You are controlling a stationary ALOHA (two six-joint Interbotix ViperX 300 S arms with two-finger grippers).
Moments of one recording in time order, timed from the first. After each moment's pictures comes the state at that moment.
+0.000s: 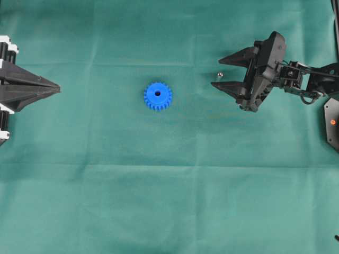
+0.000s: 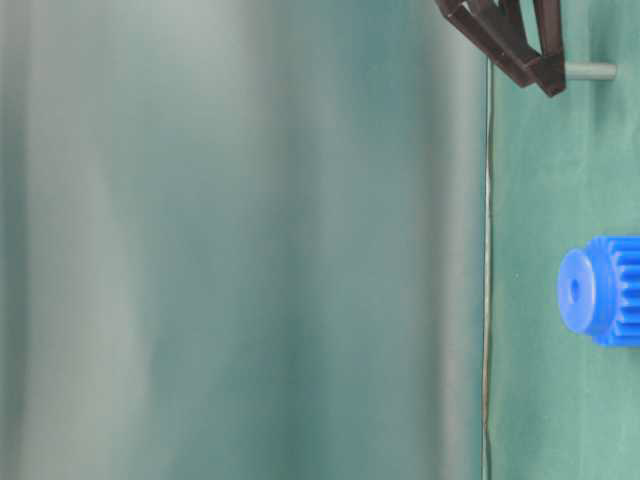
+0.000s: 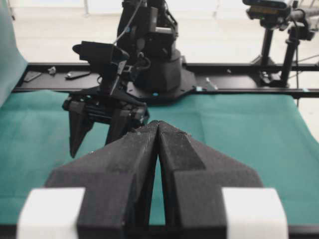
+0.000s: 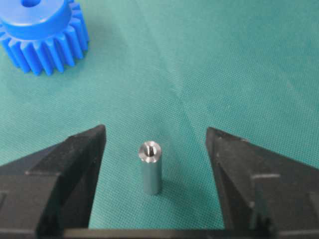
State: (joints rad) left arm 0.00 -0.96 1.17 0.01 -0.27 -0.01; right arm -0.29 0.07 1.15 0.05 -0.79 -0.02
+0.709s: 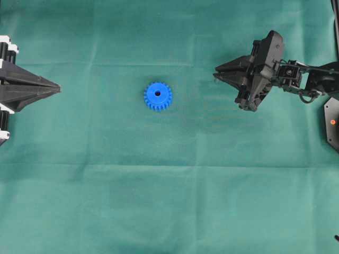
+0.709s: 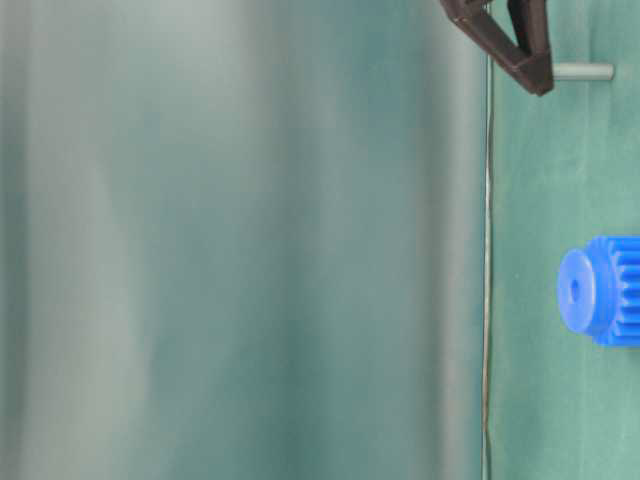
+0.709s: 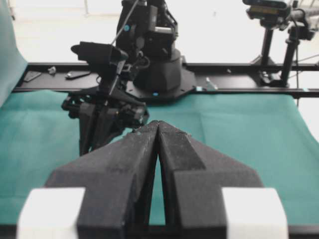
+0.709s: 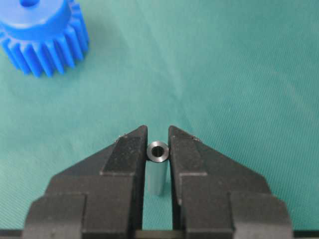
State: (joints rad) left arm 0.00 -0.96 1.17 0.01 -0.27 0.00; right arm -0.29 0.02 1.14 0.05 -0.72 -0.02
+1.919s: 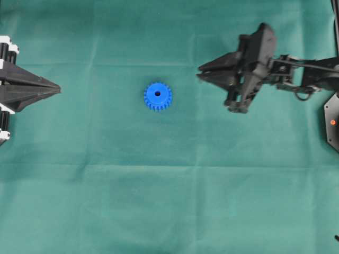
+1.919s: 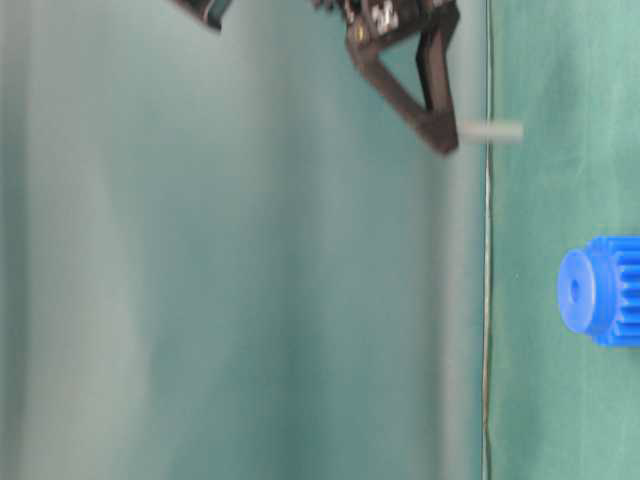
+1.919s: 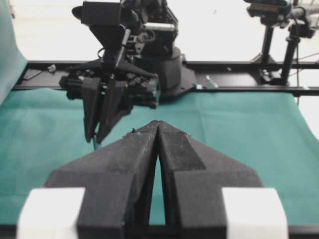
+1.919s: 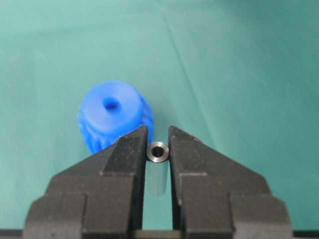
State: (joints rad) left arm 0.00 -0.96 1.17 0.02 -0.27 0.00; right arm -0.19 -0.10 0.96 0.05 -0.49 -0.01
